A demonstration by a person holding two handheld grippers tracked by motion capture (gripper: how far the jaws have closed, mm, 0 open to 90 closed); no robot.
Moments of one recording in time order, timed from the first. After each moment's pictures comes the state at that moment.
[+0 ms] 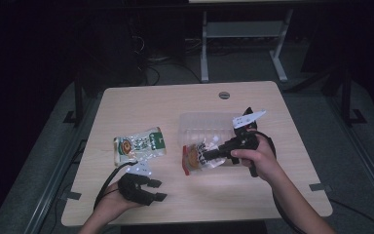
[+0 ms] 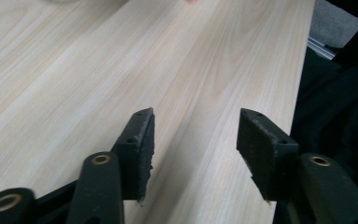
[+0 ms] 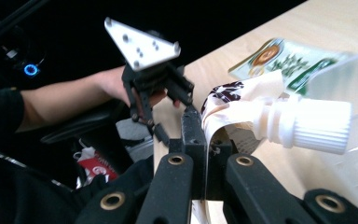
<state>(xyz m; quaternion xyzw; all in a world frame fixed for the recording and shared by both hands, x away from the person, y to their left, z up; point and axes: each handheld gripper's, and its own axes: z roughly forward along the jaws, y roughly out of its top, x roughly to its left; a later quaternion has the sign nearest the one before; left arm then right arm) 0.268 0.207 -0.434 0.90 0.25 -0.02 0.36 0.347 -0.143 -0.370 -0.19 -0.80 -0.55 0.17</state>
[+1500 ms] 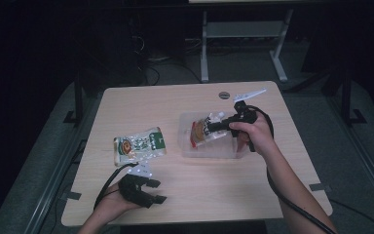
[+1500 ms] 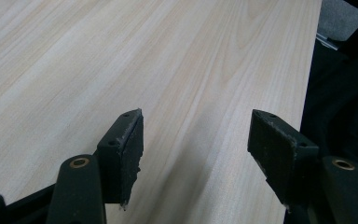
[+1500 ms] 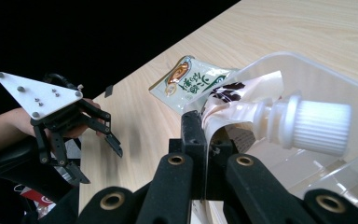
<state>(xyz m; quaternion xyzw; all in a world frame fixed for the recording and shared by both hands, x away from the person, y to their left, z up) 0.269 0.208 -0.442 0.90 0.24 -0.03 0.35 0.420 -0.155 -0.368 -0.28 -0.80 -0.53 0.10</state>
